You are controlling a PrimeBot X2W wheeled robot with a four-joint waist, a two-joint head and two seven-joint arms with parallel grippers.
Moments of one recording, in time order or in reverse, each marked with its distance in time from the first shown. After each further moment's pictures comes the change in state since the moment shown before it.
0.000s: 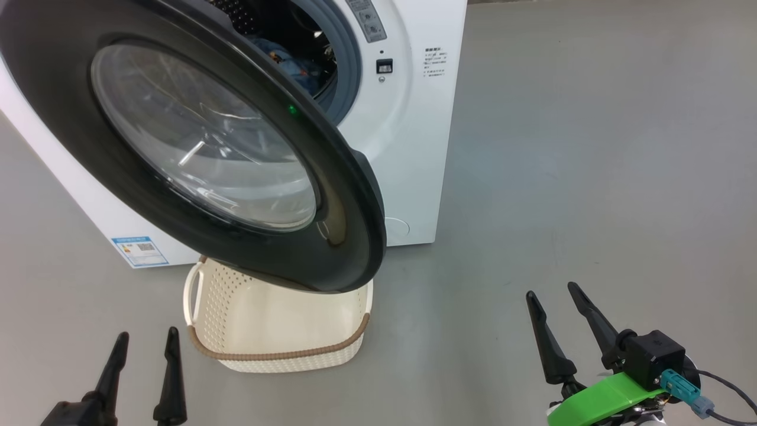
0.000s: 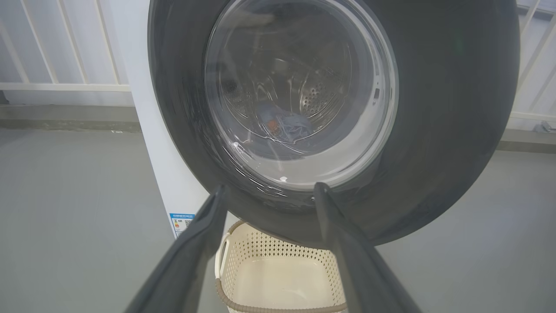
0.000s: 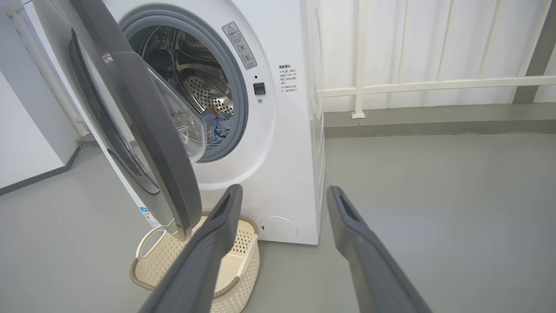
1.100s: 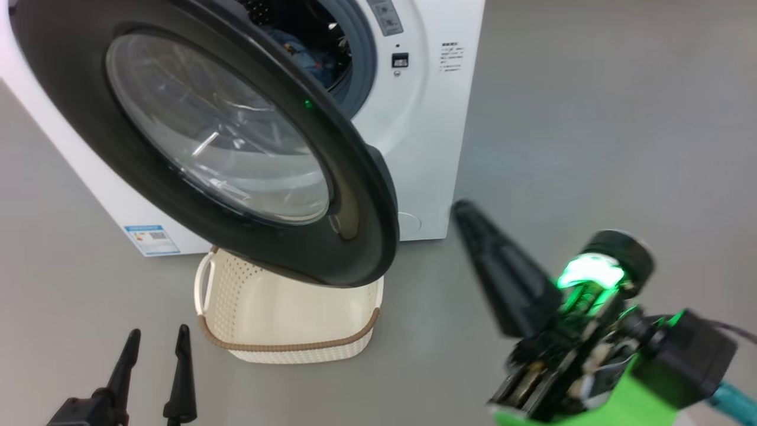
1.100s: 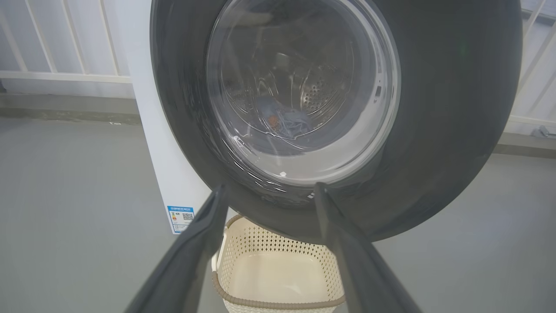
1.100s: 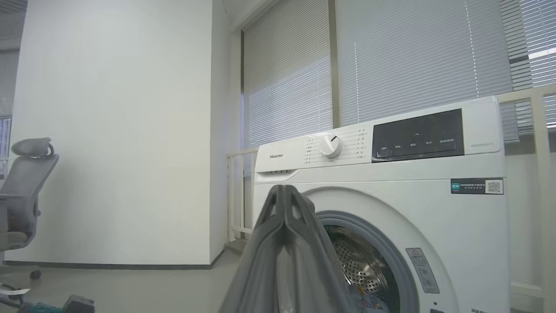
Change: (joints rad) left arm -0.006 0.000 -0.029 0.001 -0.027 0.000 0.000; right arm -0.180 -0.122 0.370 -0.553 0.191 0.000 -0.009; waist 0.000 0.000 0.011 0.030
